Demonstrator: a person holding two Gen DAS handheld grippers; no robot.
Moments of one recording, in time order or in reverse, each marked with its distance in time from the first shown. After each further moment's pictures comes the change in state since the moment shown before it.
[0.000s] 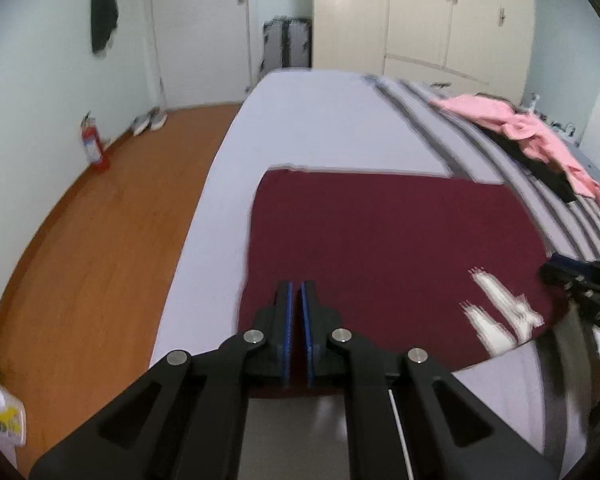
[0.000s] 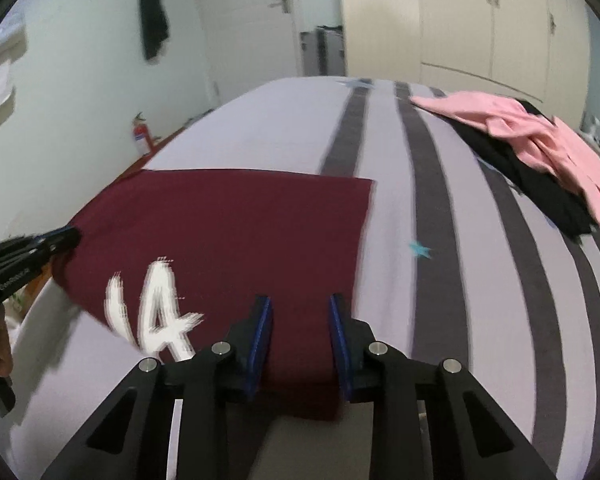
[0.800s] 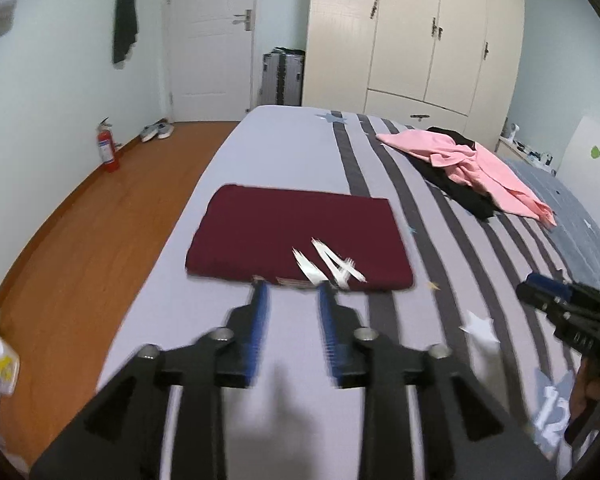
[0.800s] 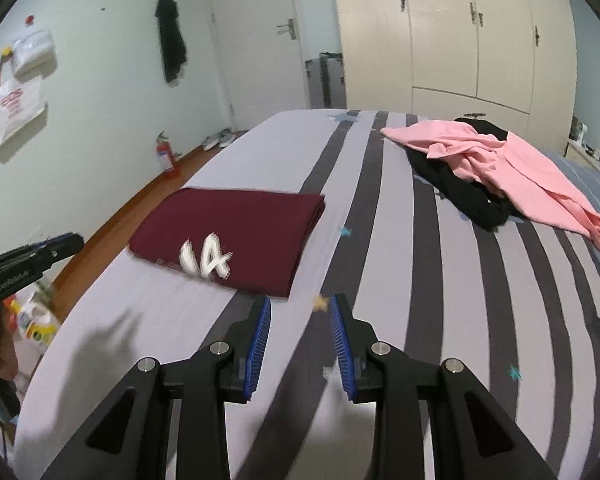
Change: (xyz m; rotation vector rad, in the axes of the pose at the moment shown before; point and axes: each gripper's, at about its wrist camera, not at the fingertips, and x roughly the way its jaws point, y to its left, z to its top) left arm -0.209 -0.108 -0.043 -0.103 -0.093 -0.026; right arm -0.181 -0.042 -0.049 -0.031 -0.066 0.081
